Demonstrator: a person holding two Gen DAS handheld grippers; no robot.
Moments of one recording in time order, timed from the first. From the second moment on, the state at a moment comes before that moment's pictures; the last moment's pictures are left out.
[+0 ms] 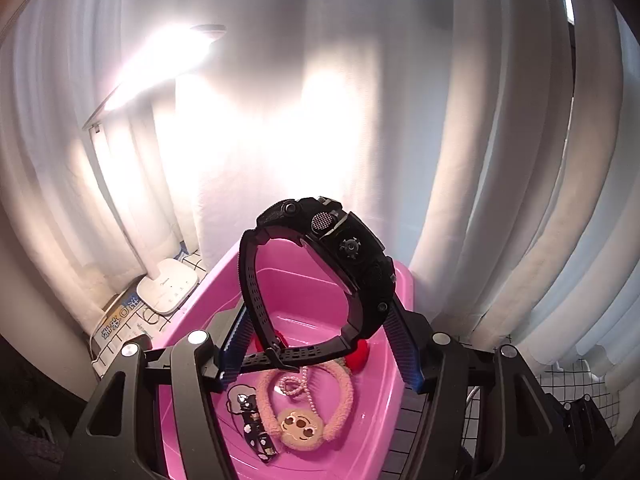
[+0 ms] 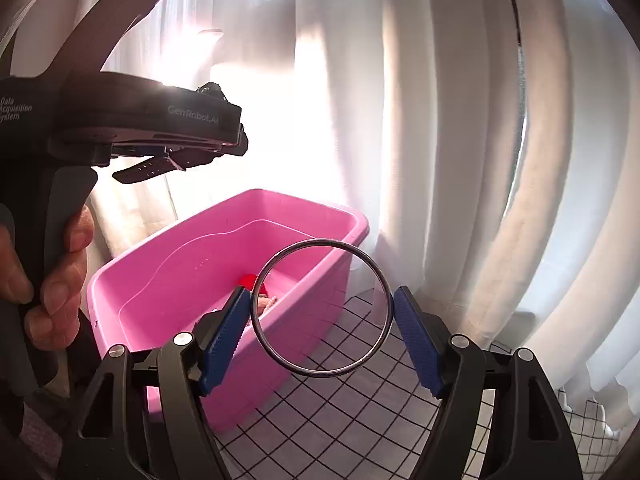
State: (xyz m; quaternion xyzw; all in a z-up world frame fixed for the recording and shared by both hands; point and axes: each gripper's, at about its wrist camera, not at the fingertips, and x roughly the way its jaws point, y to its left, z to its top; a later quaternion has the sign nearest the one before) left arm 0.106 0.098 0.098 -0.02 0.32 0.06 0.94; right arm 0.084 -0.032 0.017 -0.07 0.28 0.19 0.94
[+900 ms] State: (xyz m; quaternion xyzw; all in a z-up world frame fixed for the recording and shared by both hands) left arm 0.108 0.201 -0.001 -0.09 0.45 0.11 0.88; right arm 0.185 0.095 -0.029 -0.13 0.40 0.22 0.88
